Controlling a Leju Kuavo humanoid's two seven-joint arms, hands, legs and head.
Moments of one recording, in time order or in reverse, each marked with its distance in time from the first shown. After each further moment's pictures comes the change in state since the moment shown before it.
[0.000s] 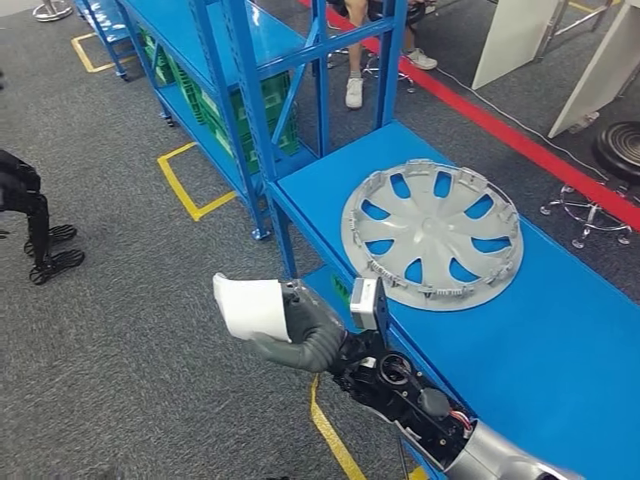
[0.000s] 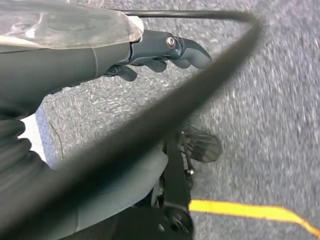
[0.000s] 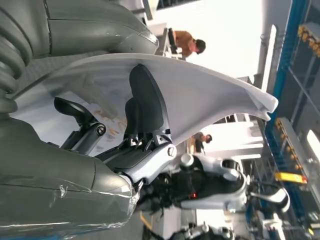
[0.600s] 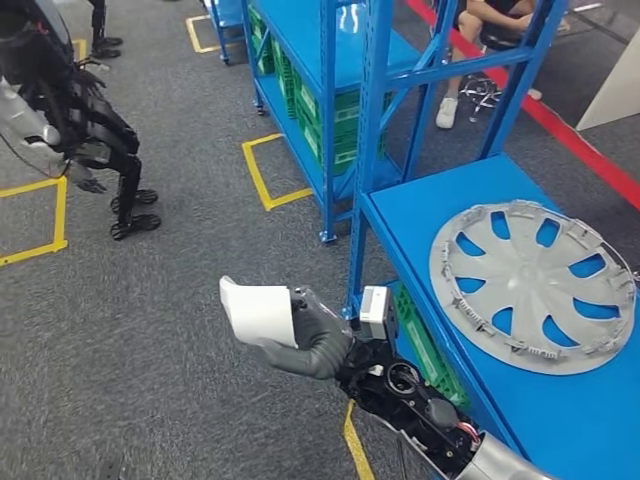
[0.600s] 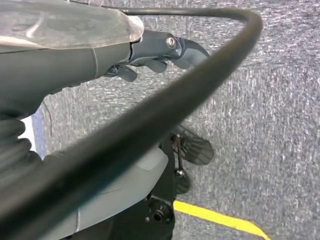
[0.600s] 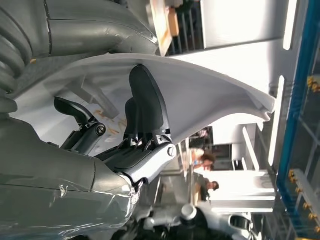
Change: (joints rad) left arm -0.003 0.001 0.000 0.000 0.001 0.003 0.002; right arm -0.004 0.006 0.015 0.007 0.007 0.001 0.000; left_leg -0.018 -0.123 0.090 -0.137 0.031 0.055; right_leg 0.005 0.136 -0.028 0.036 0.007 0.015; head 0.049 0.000
